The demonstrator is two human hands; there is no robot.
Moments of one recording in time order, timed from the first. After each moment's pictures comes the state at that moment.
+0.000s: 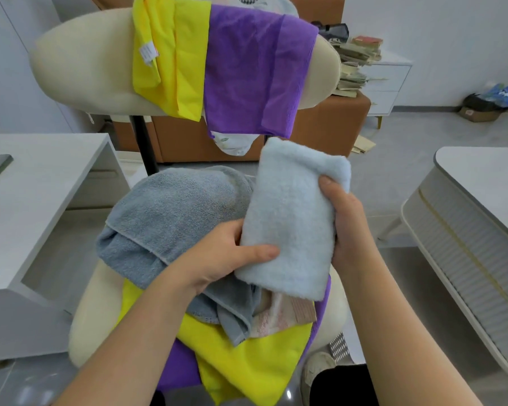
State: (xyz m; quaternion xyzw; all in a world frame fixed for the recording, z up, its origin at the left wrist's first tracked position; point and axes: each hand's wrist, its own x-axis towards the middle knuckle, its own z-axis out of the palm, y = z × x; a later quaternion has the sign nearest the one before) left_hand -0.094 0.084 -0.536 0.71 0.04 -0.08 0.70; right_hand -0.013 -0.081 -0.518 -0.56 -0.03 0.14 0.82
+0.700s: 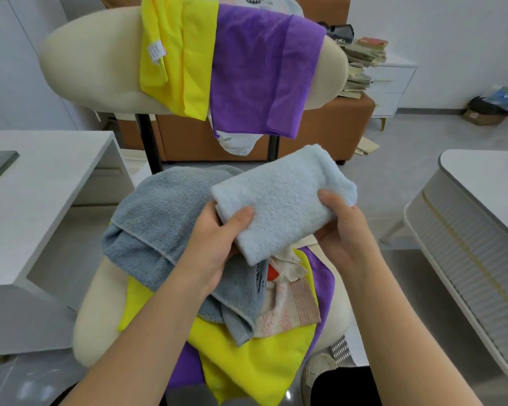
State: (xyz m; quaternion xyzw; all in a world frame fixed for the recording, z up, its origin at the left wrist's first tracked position) left_hand -0.089 0.080 -0.535 0.53 0.18 0.12 0.82; right_hand -0.002 -0.077 -0.532 -0.45 0.03 0.16 0.88
